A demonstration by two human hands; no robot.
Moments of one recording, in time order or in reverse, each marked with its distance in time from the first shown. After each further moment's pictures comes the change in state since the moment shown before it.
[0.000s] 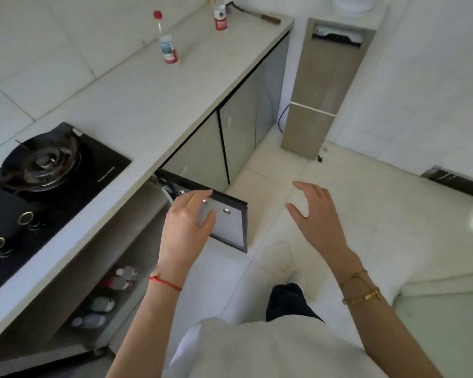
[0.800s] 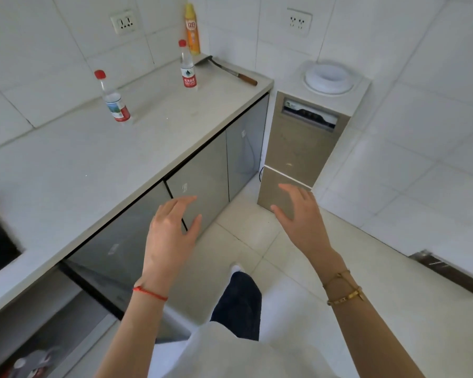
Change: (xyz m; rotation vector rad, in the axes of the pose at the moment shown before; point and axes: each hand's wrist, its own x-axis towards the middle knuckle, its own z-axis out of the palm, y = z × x) left_hand 0.323 0.121 0.175 -0.038 0.123 -0.119; right_hand 0.368 0.176 -0.091 -0.013 -0.052 -0.110
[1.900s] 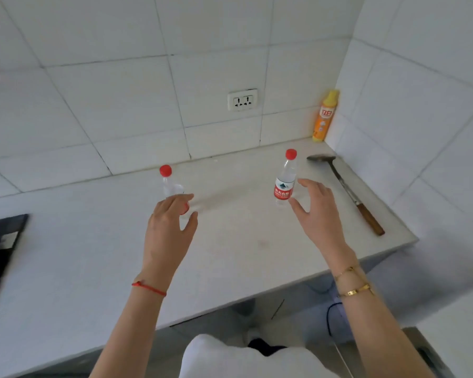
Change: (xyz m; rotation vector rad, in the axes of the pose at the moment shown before) left_hand 0.483 -0.119 0.016 0.258 0.523 -0.393; right_hand 0.650 -0.074 0.158 0.121 -0.178 -0.497
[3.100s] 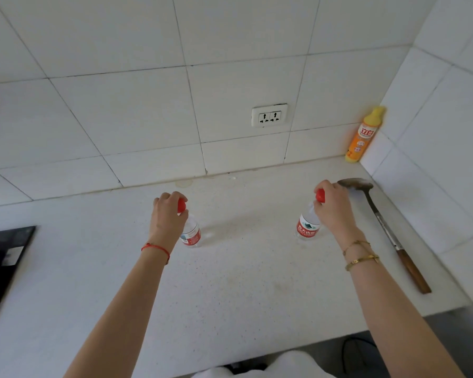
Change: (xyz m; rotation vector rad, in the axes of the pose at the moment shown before) left_hand 0.150 -0.089 0.066 0.144 -0.178 -0.331; right_hand 0.172 0.050 0.076 -0.136 -0.197 0.122
